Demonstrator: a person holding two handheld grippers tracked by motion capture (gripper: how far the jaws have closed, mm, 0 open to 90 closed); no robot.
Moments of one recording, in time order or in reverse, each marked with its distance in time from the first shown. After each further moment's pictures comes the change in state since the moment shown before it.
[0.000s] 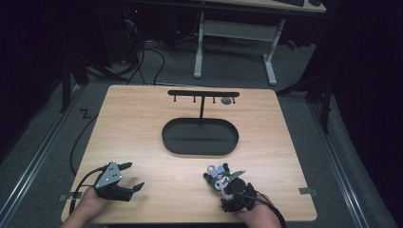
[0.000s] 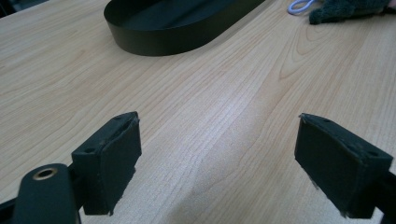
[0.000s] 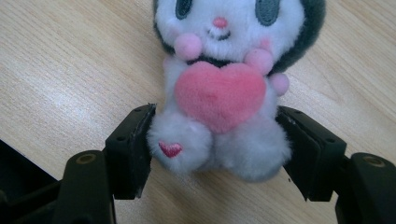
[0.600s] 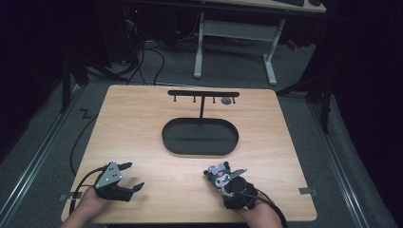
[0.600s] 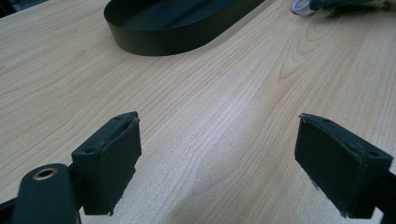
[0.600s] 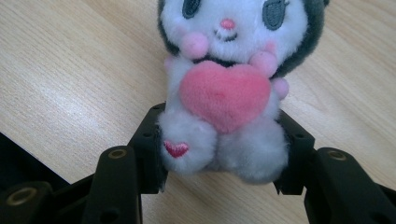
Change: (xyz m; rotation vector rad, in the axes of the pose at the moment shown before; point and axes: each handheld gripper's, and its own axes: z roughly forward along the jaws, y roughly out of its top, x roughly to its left) left arm 0.000 0.000 0.000 0.000 0.001 0.000; right arm -0.003 0.004 -0.011 -0.035 0.000 -0.009
